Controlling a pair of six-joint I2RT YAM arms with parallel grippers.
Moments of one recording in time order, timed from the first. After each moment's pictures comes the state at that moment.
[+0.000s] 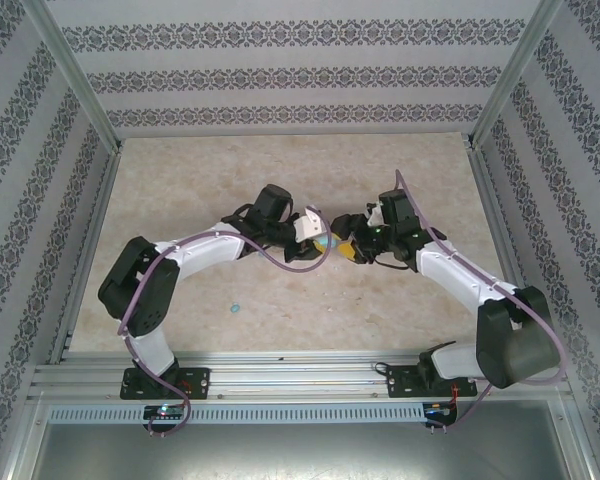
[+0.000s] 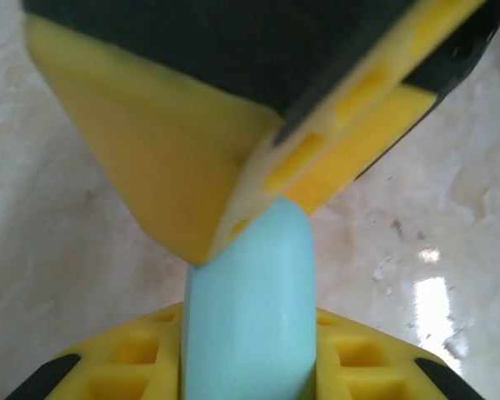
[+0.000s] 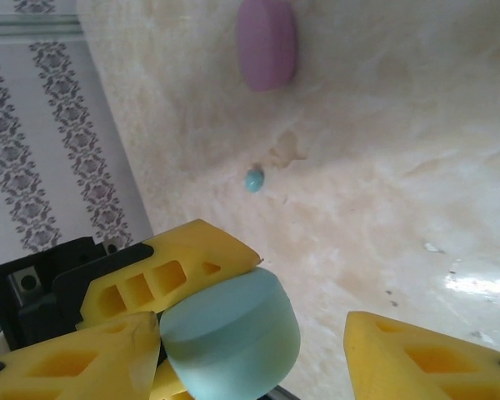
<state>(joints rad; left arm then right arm) -0.59 1.75 1.13 -0.11 0.63 0.52 0.34 1.36 0.82 -0.22 -0.65 1.12</state>
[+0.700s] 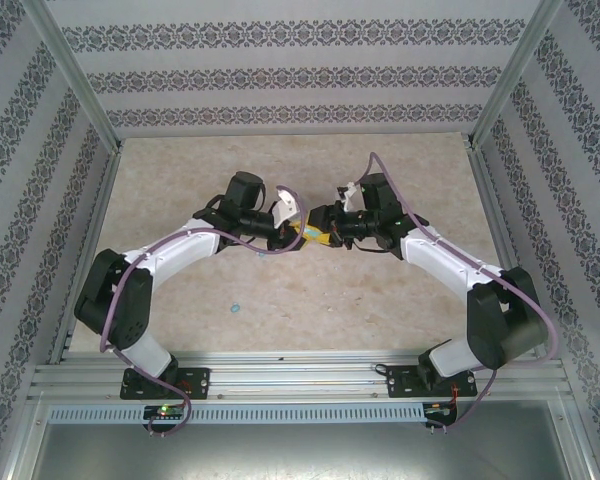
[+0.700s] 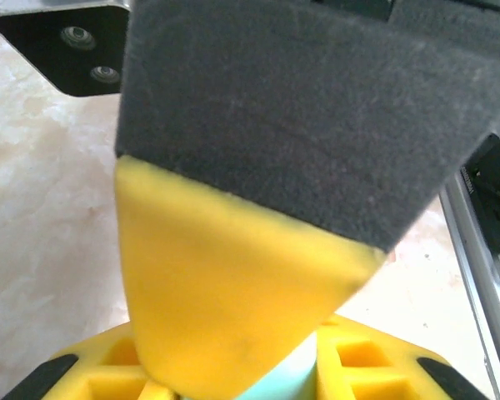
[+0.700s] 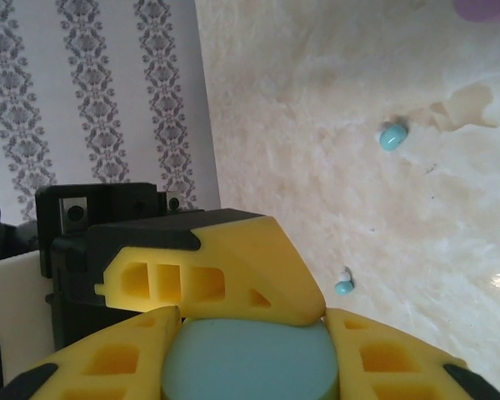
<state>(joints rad) -0.49 1.62 1.10 -0.16 0.82 0.42 0.43 1.47 0.97 -0.13 -0.82 1.09</state>
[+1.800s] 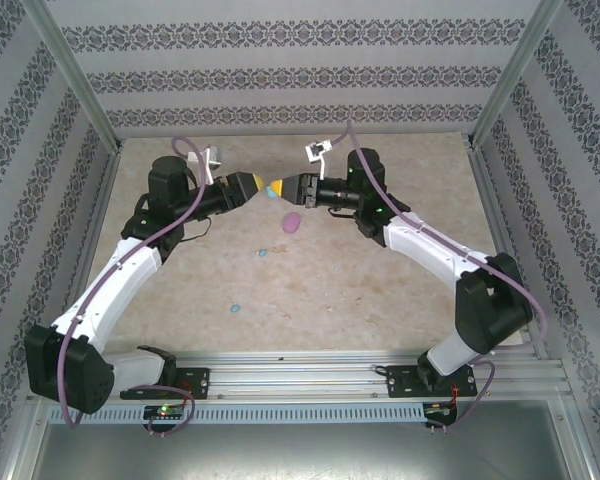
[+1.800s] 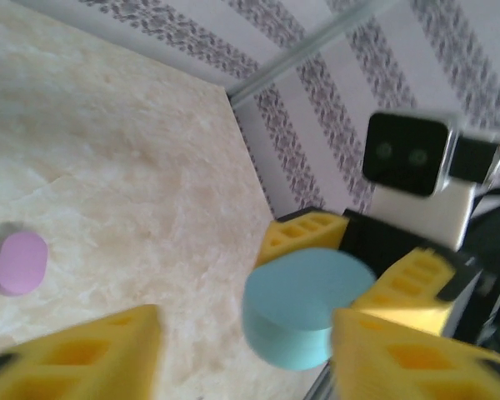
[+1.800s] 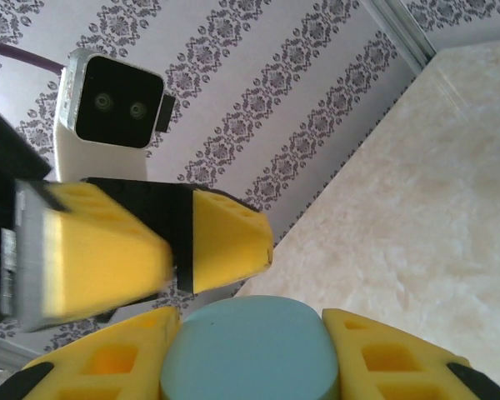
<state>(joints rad) -0.25 1.22 1.06 -0.14 0.60 -0.81 0.52 1.59 1.15 0.34 -0.79 0.75</state>
